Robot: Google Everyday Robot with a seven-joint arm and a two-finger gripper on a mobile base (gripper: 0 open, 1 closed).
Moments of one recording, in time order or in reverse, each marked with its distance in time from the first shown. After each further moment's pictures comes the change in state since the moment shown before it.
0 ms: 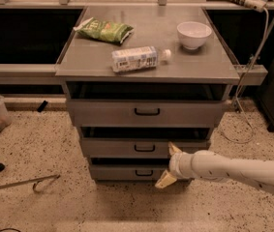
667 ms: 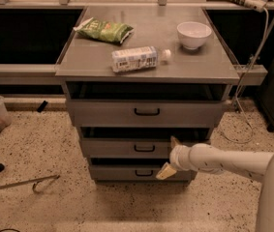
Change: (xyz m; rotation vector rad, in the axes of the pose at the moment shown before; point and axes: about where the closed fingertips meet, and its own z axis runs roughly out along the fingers) arm 0.015 -0.036 0.025 0.044 0.030 0.034
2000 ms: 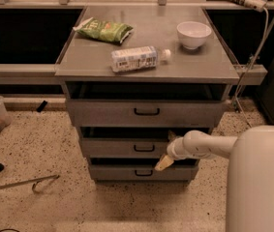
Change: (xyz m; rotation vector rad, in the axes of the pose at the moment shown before) arm 0.004 -0.033 0.040 -0.047 0.051 0.012
